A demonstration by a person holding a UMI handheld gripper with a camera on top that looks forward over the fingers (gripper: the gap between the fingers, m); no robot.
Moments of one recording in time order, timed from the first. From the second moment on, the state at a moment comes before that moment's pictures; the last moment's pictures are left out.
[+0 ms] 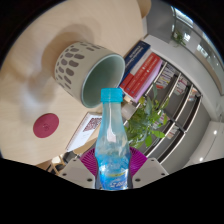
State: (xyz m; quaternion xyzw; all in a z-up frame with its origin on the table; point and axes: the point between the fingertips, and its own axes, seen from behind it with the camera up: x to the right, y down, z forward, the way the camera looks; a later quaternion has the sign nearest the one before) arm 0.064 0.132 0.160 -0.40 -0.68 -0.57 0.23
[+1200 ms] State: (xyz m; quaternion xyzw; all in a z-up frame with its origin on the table) arm 0.114 0.120 0.174 -0.78 0.02 -0.03 0.62
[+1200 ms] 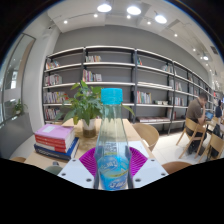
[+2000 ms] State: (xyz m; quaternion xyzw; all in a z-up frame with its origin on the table) arm 0.132 0.060 0.069 -0.83 0.06 -0.04 0.55
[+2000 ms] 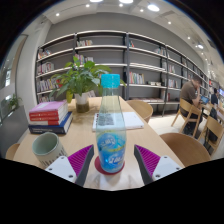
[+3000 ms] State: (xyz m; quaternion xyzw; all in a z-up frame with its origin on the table) arm -0.056 -0.119 0.240 -0.85 0.02 -0.02 0.53
